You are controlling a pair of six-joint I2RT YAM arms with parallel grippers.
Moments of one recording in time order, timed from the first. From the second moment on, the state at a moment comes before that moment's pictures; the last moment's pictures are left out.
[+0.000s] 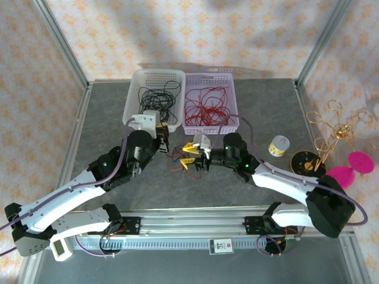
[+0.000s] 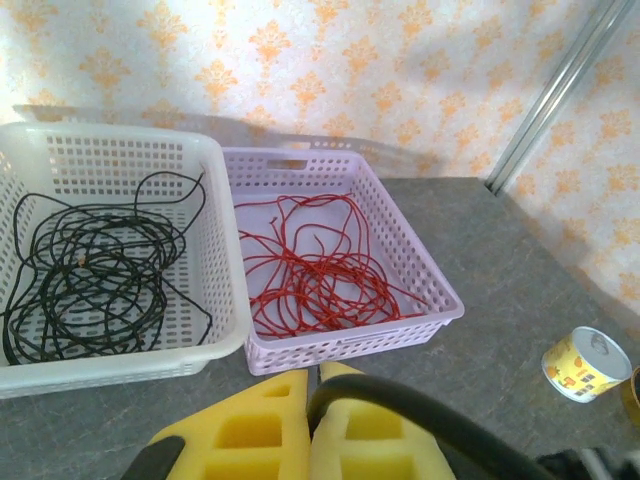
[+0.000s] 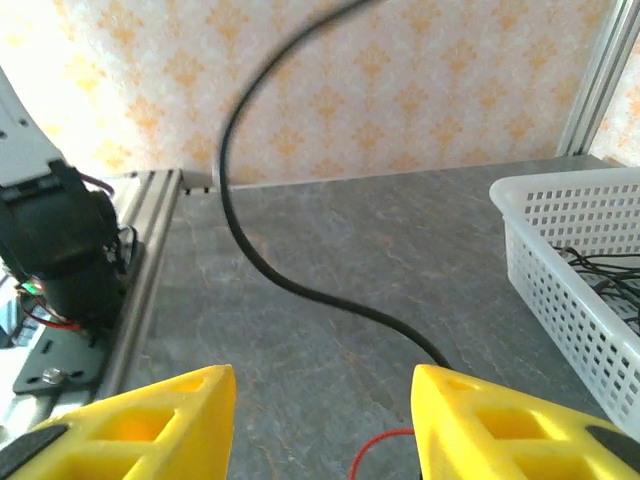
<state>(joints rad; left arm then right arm) -0.88 0.96 1.04 -0.39 -0.54 -0.42 0.76 1.31 0.65 0.45 -0.64 -0.17</state>
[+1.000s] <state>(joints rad) -0.90 1.01 1.54 -0.29 -0.75 -0.14 0.87 1.74 0.71 0.64 -0.18 0.27</state>
